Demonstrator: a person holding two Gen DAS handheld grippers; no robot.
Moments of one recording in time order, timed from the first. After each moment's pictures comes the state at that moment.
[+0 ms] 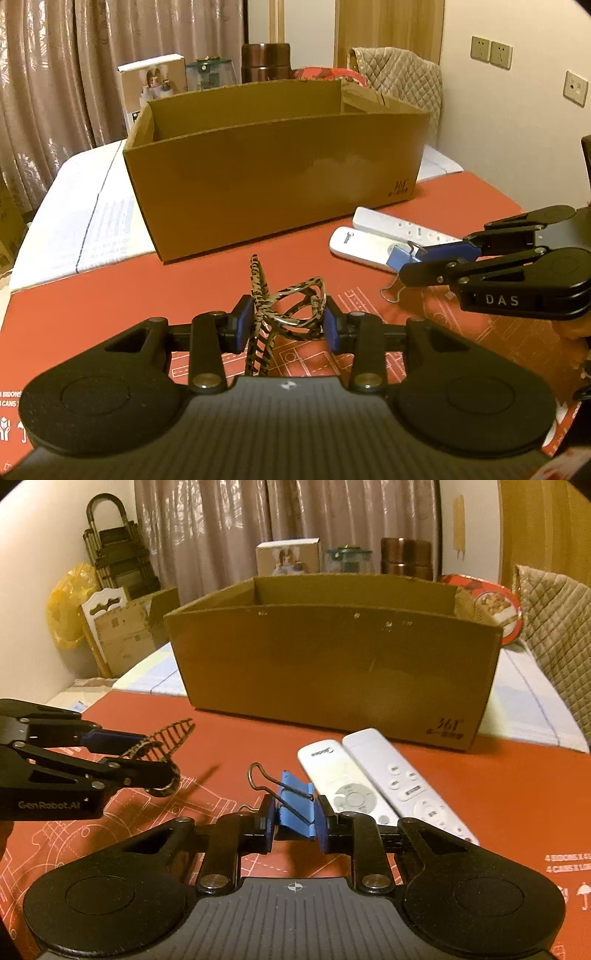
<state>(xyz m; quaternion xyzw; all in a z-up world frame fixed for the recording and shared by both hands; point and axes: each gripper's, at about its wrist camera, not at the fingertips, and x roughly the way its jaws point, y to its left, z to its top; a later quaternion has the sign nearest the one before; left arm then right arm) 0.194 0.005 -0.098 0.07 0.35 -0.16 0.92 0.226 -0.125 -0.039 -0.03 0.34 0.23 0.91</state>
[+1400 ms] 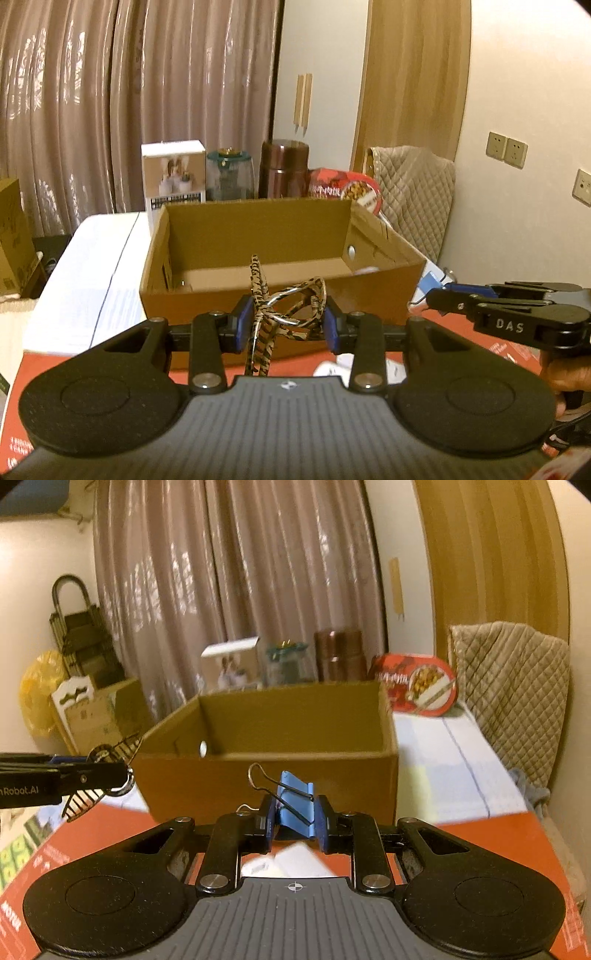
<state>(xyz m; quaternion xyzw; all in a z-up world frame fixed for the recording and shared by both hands) 0.223 -0.011 0.002 0.00 0.25 -0.13 0.96 0.246 -0.177 0.049 0.04 0.24 0.17 0.96</state>
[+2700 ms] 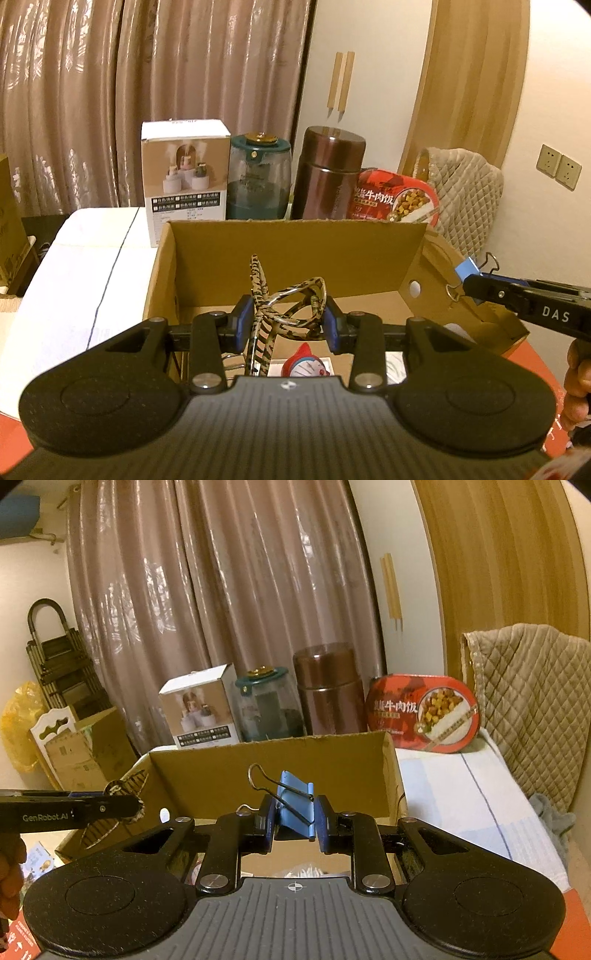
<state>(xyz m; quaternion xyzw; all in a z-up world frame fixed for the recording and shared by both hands) 0.388 0.015 -0.023 -0.03 0.29 -0.11 0.95 0.392 -0.173 0.047 0.07 0.24 0.17 0.95</state>
